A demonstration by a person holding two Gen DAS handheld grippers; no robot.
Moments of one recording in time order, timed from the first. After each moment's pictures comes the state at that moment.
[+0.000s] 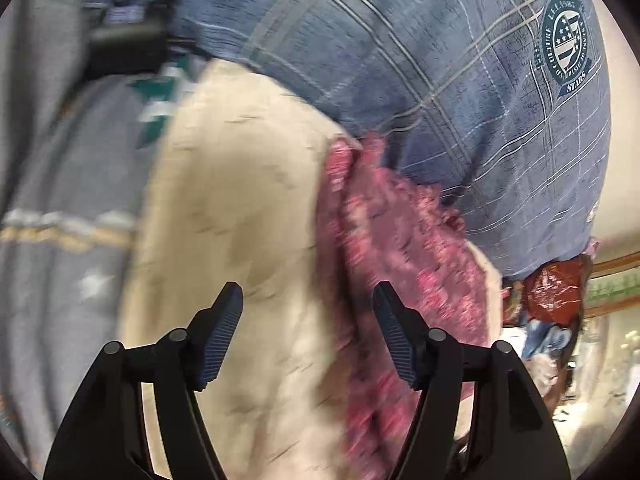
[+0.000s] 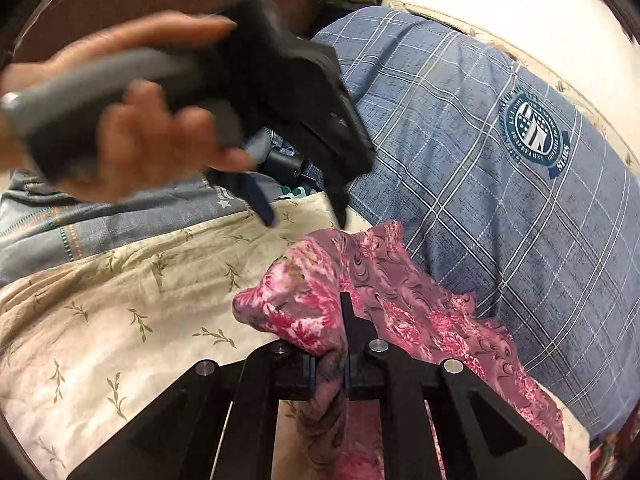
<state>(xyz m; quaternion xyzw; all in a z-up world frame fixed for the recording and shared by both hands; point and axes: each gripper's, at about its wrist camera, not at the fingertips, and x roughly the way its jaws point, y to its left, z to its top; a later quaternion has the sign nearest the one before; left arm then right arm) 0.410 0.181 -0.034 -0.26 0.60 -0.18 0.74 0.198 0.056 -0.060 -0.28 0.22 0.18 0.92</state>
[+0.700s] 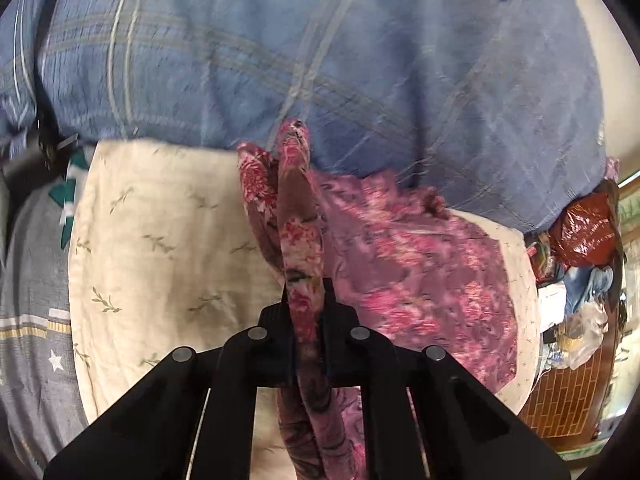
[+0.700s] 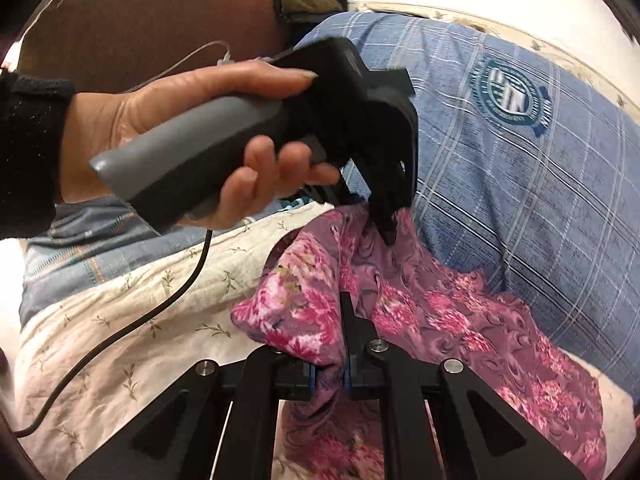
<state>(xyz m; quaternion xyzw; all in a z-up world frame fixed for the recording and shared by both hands) 0.420 0.086 0.015 -0.11 0.57 -0.22 0.79 0.195 0.010 -0.046 -0.19 0.23 0.21 0.93</state>
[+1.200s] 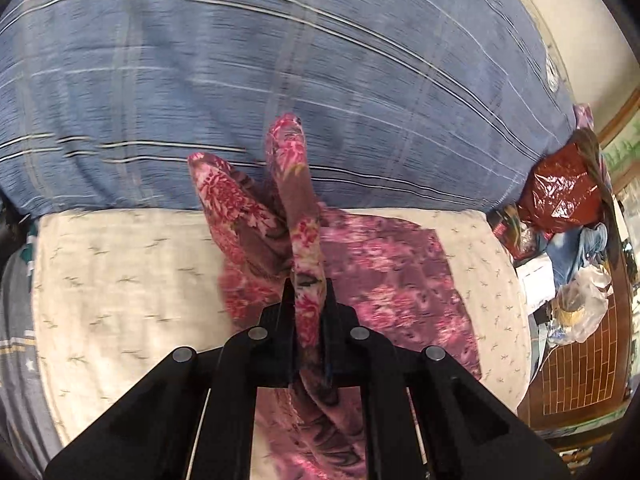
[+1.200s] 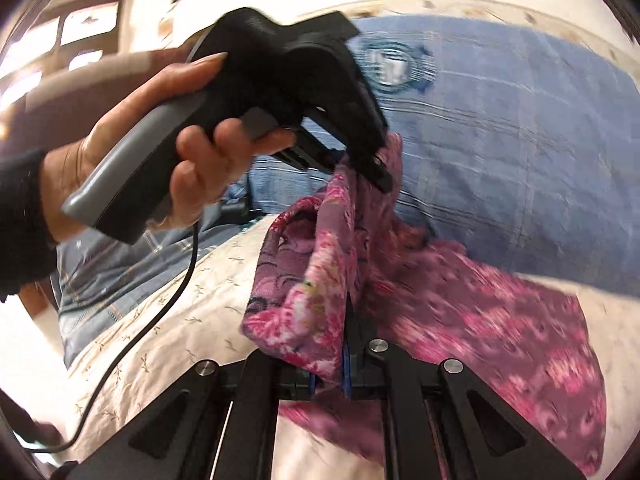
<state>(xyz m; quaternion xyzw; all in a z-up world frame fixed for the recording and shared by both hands) 0.384 -0.039 0.075 -0.04 0.53 -0.26 0.81 0.166 -0.116 -0.009 -0.03 0.25 0.18 0.95</state>
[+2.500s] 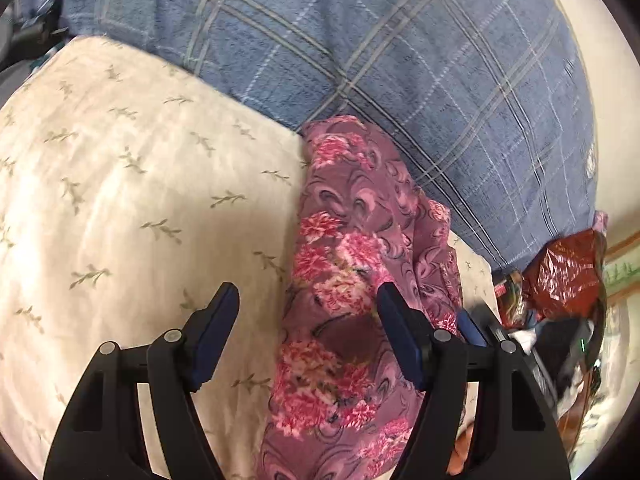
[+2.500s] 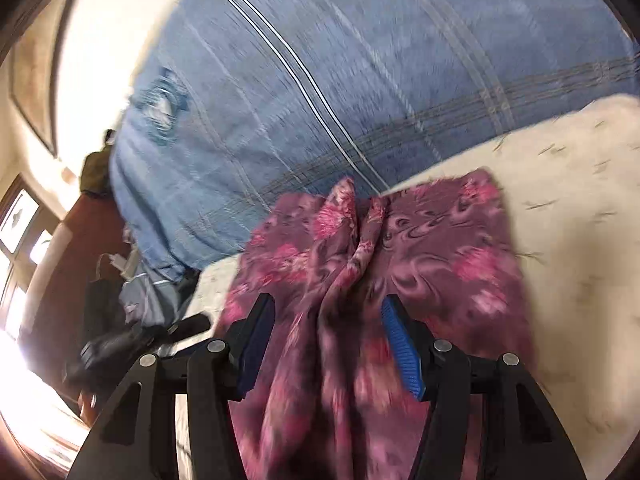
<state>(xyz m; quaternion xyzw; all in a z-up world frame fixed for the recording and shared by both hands) 0.321 0.001 -0.009 -0.23 0.52 -0.18 0.80 0.268 -0.329 -0.049 0.28 0.37 0.14 0.87</state>
